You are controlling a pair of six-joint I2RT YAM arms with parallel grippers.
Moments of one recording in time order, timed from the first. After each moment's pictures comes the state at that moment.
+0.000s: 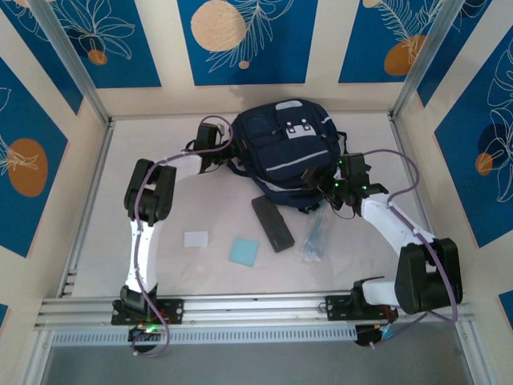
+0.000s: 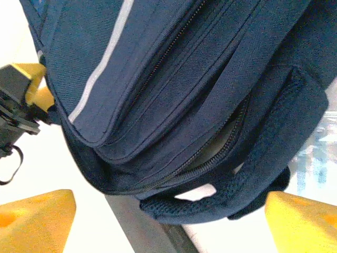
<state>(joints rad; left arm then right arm) -0.33 2.29 1.60 0.07 0.36 -0.73 0.18 1.33 0.81 -0.34 -0.29 0.83</state>
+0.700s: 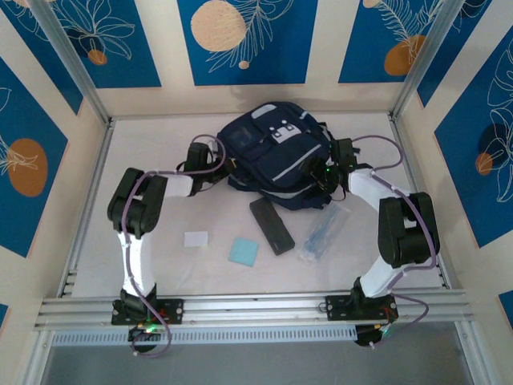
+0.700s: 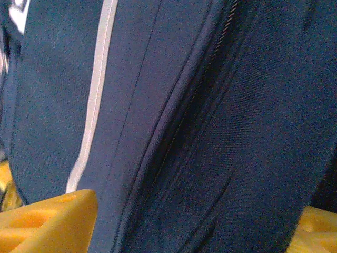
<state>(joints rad) -0.34 2.03 1.09 0.38 0.41 -0.86 0.16 1.67 1.04 -0.30 -0.26 0.76</state>
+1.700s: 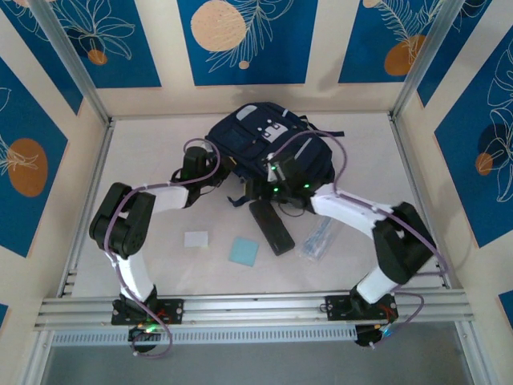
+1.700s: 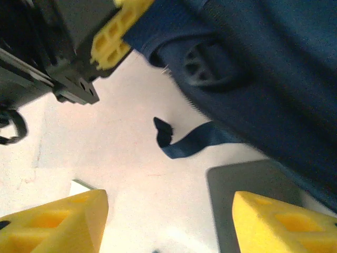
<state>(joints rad) -0.40 1.82 0.95 0.46 0.31 -1.15 0.68 1.61 1.04 -0.20 -0.18 0.63</state>
